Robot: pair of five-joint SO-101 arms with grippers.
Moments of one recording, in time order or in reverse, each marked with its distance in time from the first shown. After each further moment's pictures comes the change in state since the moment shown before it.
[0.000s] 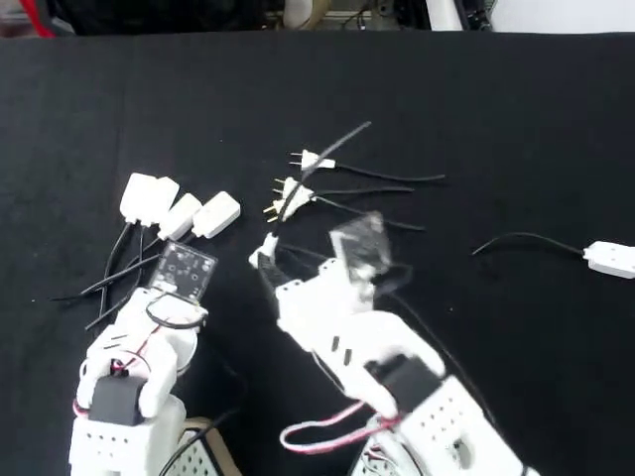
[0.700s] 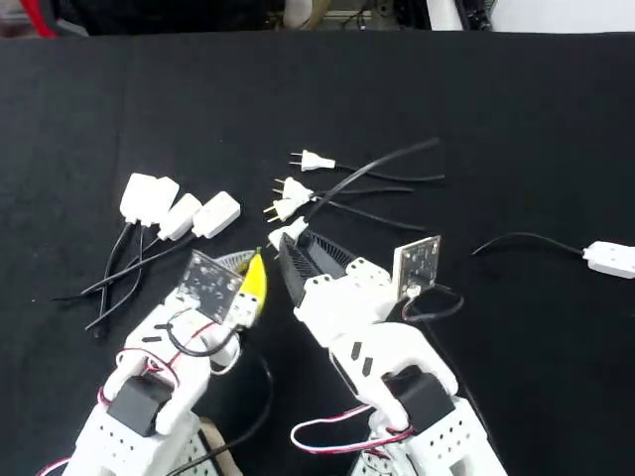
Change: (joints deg) left arm 22.6 0.0 1.6 -23.9 12.8; right arm 5.5 -16.4 7.6 0.2 -5.9
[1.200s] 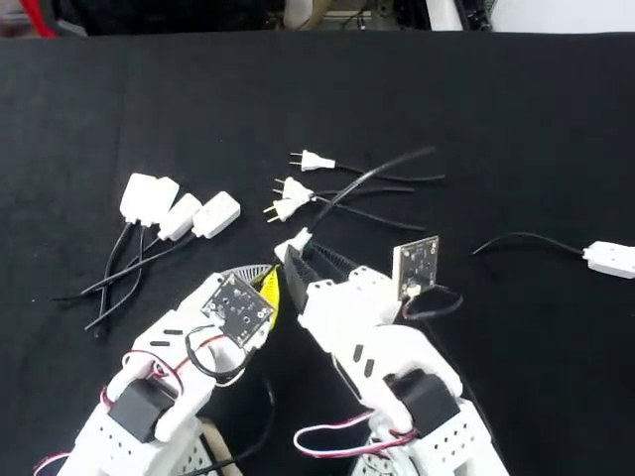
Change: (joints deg) left arm 5.4 0.0 -1.4 4.4 -9.2; right arm -0.6 0.0 -3.3 11.7 -1.7
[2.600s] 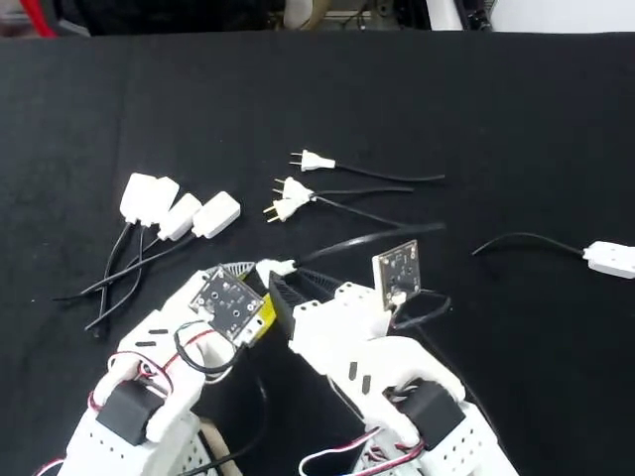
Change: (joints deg) left arm -5.3 0.1 -4.8 6.0 -1.9; right arm -7.2 0.0 -4.6 9.0 0.6
